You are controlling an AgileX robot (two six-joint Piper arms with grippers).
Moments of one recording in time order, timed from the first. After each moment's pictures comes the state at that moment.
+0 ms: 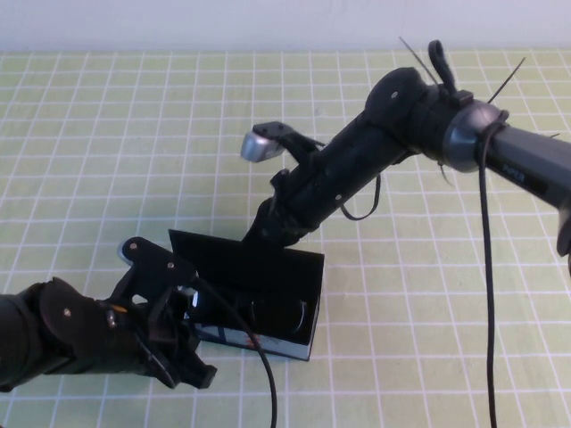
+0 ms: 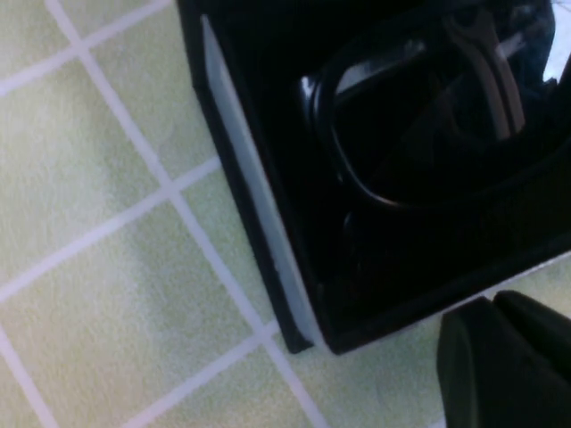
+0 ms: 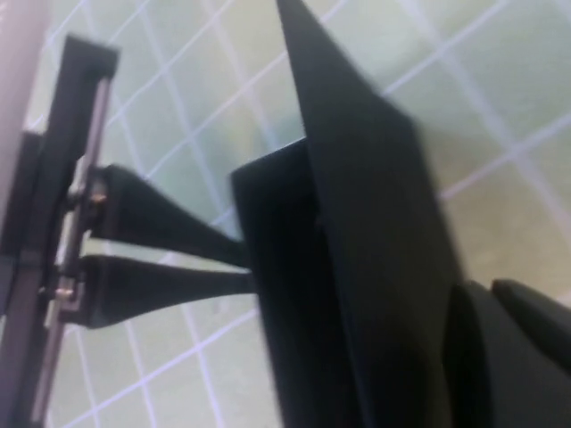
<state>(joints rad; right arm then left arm) 0.49 2.28 -1.90 0.91 1.20 -0.82 -0.48 1.54 -0.58 -0.82 0.19 0.89</state>
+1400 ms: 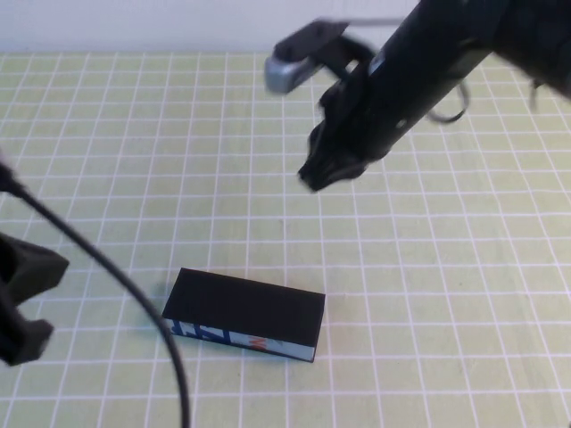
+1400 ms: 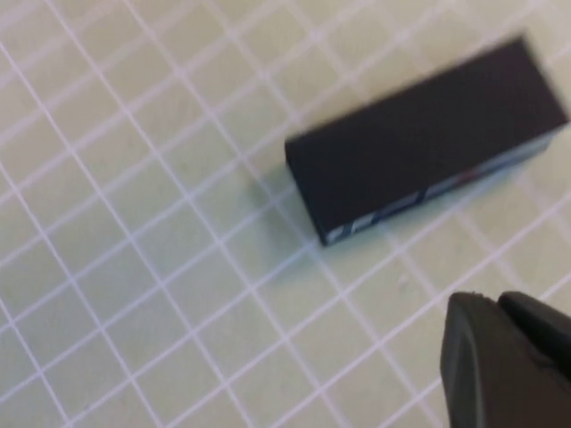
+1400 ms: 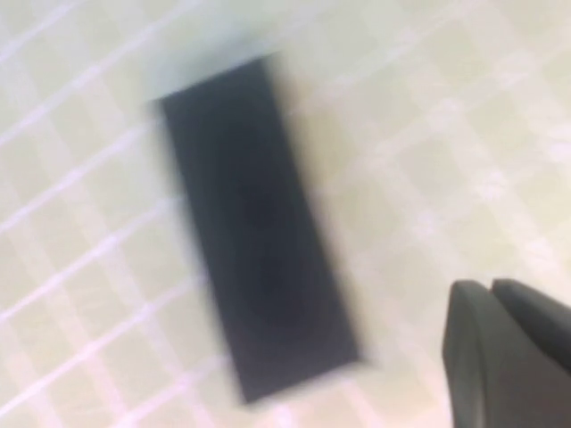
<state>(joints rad) 0.56 1.88 -1.84 0.37 1.18 -0.46 -0.38 0.89 -1.01 -0.15 1.08 0.32</state>
